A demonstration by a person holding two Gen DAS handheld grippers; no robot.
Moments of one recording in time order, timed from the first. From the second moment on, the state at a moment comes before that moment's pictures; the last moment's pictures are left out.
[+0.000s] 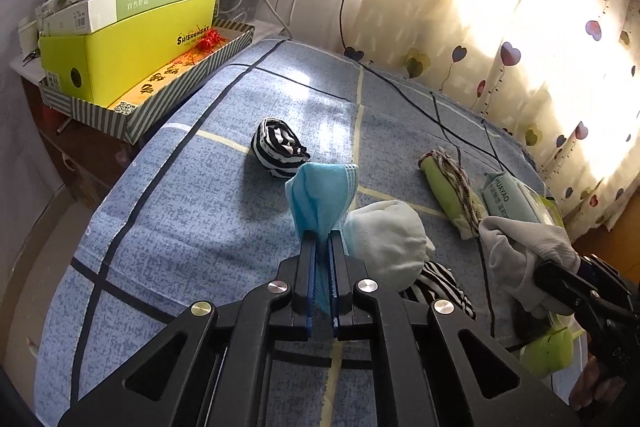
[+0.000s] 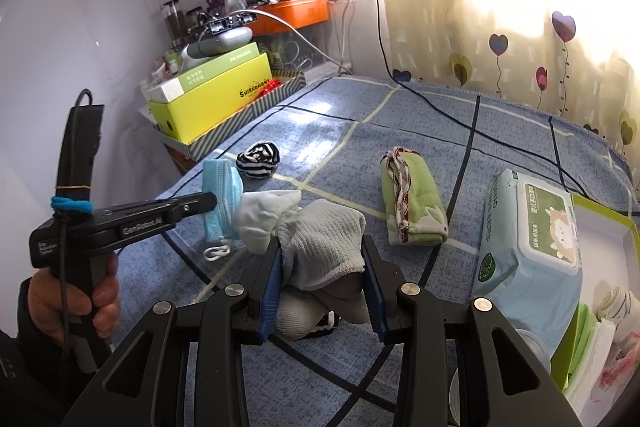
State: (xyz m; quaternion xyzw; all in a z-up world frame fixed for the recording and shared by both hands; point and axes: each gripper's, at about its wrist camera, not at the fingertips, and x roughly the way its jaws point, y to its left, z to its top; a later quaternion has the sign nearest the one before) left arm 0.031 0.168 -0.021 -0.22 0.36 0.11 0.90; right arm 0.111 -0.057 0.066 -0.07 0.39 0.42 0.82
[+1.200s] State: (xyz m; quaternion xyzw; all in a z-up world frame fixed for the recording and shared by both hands) left arm 0.014 0.072 0.043 -0.14 0.32 0.01 0.94; right arm 0.091 -0.134 0.096 -0.02 0.35 0.39 0.85
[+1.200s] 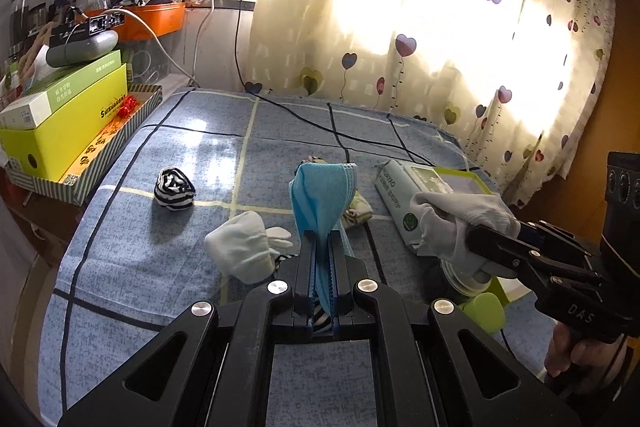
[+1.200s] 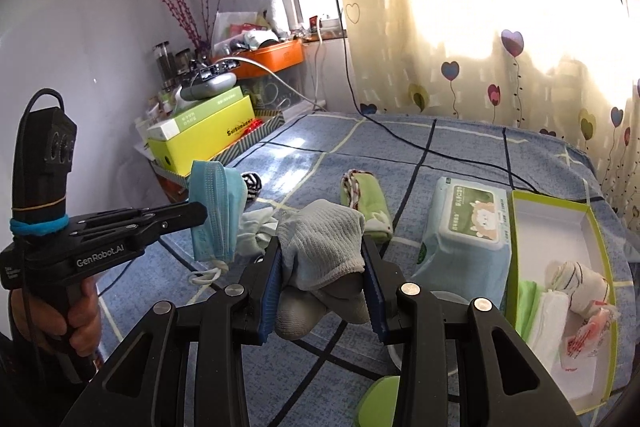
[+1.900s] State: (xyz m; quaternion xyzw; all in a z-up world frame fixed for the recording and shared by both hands) left arm 0.041 0.014 0.064 -0.10 0.31 -0.05 0.94; right arm 0.101 -0.200 0.097 0.02 0.33 0.34 0.88
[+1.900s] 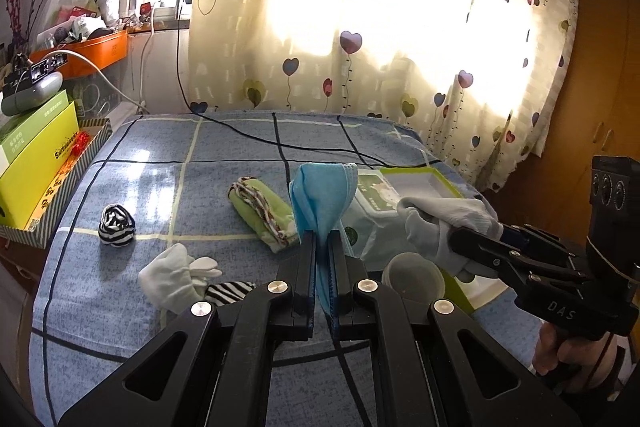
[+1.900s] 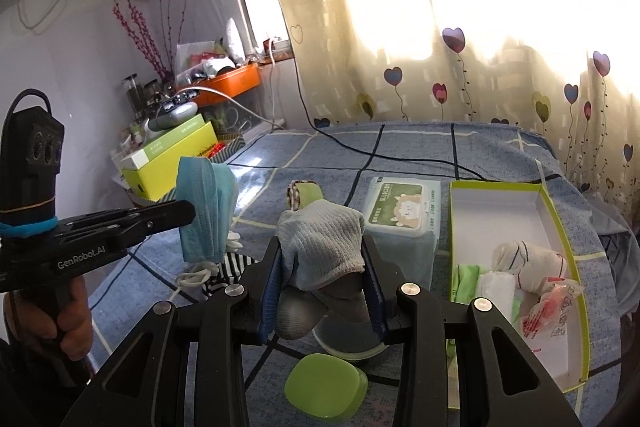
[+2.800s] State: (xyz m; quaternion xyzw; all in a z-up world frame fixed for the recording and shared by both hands) left arm 0.068 -0.072 0.076 -0.04 0.31 -0.13 0.94; right arm 0.100 -0.303 0.088 0.06 0.33 0.24 0.91
